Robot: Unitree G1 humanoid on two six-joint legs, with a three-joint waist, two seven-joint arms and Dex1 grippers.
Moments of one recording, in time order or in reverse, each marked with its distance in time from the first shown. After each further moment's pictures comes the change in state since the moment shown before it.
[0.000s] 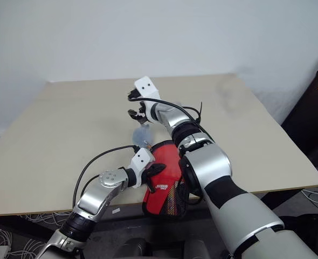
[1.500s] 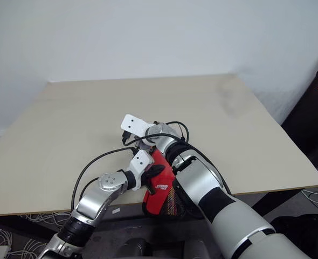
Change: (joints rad) left arm 0.040 0.007 -0.004 -0.049 0.001 0.014 0.036; right arm 0.147 0.057 0.297 0.032 -0.309 -0.124 -0.008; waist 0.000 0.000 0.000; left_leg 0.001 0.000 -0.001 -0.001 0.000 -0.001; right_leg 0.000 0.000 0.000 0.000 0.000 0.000
